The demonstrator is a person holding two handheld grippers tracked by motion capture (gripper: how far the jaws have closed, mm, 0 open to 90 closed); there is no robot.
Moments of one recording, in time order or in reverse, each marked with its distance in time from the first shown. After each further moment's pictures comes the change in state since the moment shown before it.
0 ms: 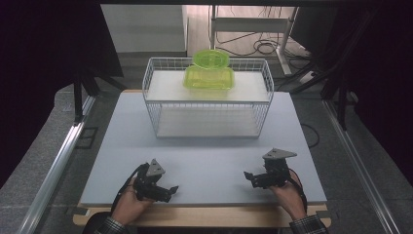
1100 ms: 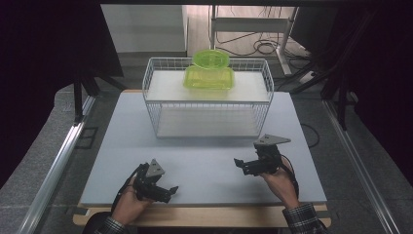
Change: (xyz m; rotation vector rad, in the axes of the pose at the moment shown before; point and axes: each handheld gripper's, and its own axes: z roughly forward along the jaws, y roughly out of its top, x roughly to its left) left arm 0.001 -0.001 0.000 -0.010 0.007 0.023; right arm 0.013 0.051 0.000 -0.088 0.060 -0.018
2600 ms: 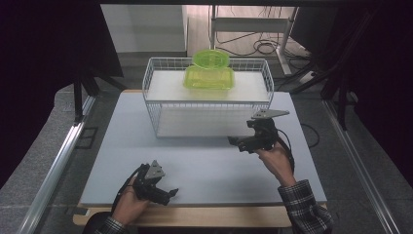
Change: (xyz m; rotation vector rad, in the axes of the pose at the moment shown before) left arm 0.000 -0.001 -0.002 -0.014 -0.046 0.060; right arm -0.006 0.075 -0.003 -0.054 0.083 -0.010
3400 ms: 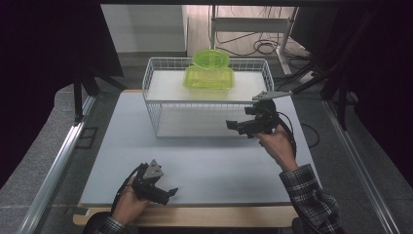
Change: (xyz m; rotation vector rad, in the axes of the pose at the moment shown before) left arm 0.002 0.000 -0.003 -0.025 -0.009 -0.001; right arm -0.005 0.047 -0.009 -0.022 0.041 0.043
